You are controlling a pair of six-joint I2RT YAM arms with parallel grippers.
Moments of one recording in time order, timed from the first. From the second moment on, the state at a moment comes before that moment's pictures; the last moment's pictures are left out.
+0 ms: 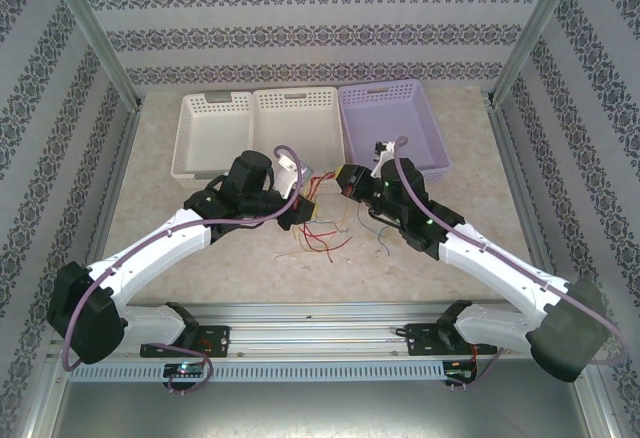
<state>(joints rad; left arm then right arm) -0.62 1.27 0.98 -0.34 0.51 -0.19 0.67 1.13 0.82 -0.02 -0.04 0.97</state>
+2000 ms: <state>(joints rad) -0.62 1.25 0.96 -0.33 0.55 -0.19 0.63 1.01 0.83 -0.10 -0.33 0.72</state>
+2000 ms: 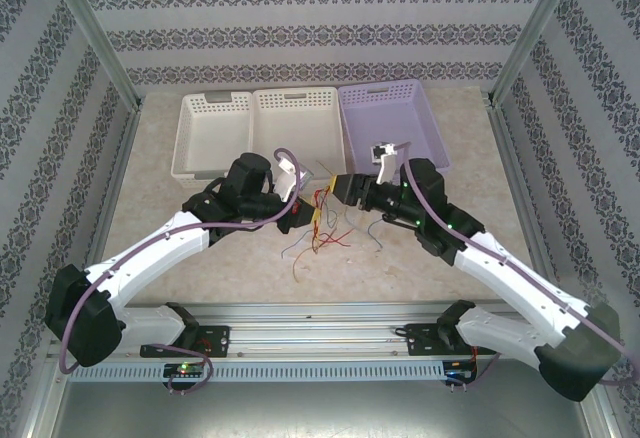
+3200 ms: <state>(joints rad) -0.62 1.23 0.96 -0.33 0.53 -0.19 0.72 1.08 0.69 -0.02 -0.25 0.59</state>
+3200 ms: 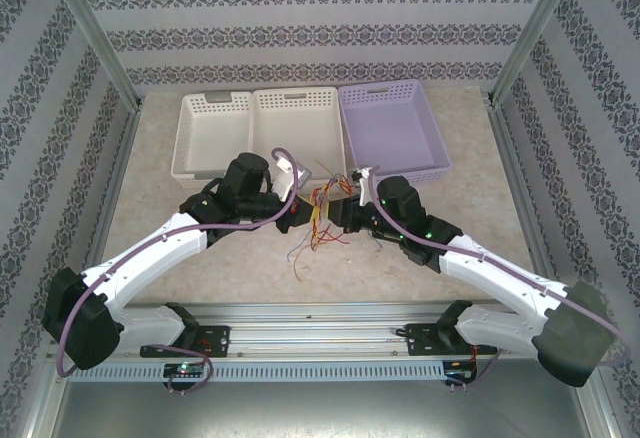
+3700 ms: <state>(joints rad) -0.62 1.17 0.96 -0.34 0.46 -0.19 0.57 0.68 0.60 -0.18 -0.10 0.59</state>
